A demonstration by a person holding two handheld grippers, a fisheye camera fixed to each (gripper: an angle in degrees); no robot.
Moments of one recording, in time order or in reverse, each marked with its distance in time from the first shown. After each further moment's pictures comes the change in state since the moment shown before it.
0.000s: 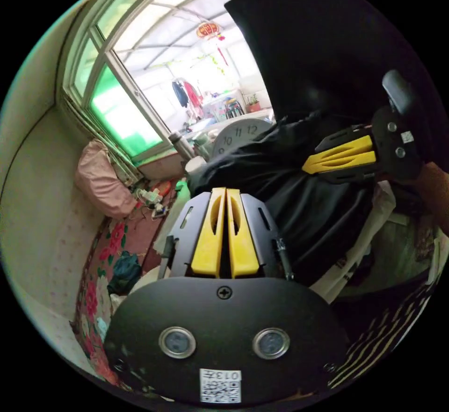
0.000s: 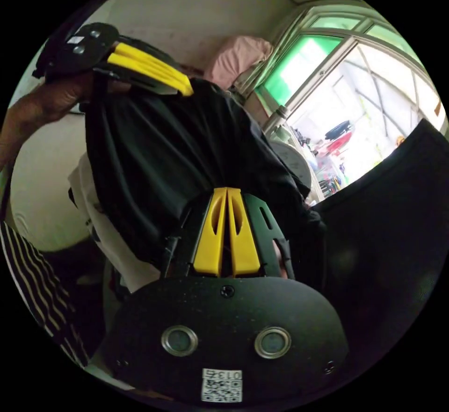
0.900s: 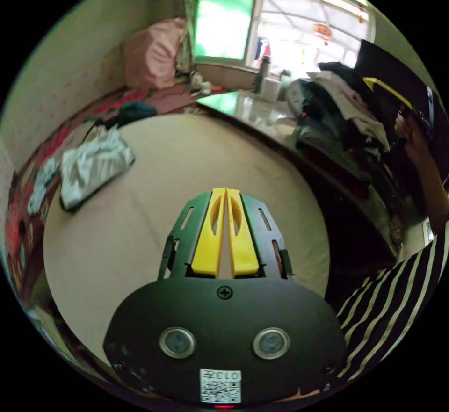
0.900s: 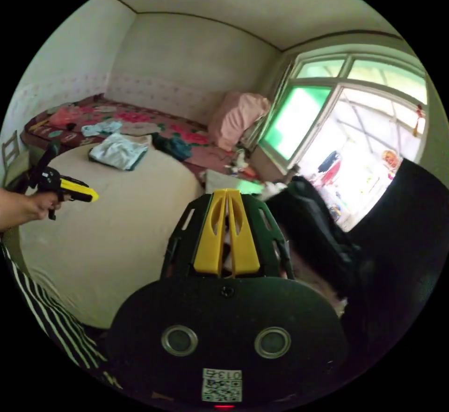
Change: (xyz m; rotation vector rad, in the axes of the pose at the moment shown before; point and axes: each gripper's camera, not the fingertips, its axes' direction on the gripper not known) left arm -0.278 0.411 -0.049 -0.192 0.152 -0.649; right arm -0.217 -0.233 -0.028 0.330 0.039 0.092
